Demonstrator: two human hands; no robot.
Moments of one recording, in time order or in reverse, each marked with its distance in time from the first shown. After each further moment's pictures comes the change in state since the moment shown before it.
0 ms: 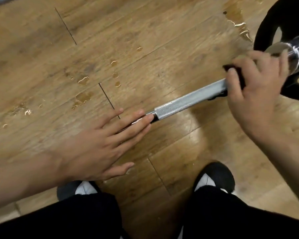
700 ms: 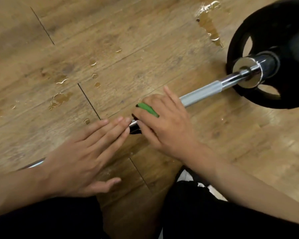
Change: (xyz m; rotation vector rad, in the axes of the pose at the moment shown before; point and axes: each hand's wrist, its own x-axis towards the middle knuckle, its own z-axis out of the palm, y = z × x) left_hand 0.002 0.033 0.001 -0.085 0.078 -0.067; right_hand -0.058 -0.091 0.005 0.208 -0.171 -0.508
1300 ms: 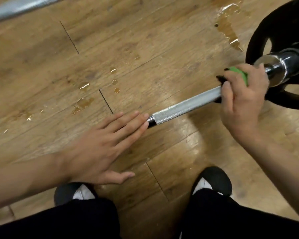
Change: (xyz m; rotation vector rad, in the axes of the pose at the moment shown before) left_hand 0.004 -0.029 -0.005 -0.065 -0.058 0.013; right_hand -0.009 0.110 -0.014 -0.168 0.323 0.389
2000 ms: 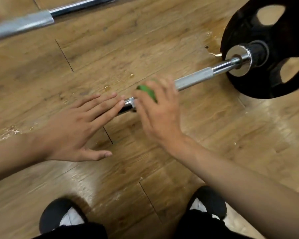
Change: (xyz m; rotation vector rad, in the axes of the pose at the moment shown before) left_hand 0.017 -0.087 -0.014 0.018 0.001 -0.075; right_hand 0.040 -0.123 0.065 0.220 0.128 -0.154
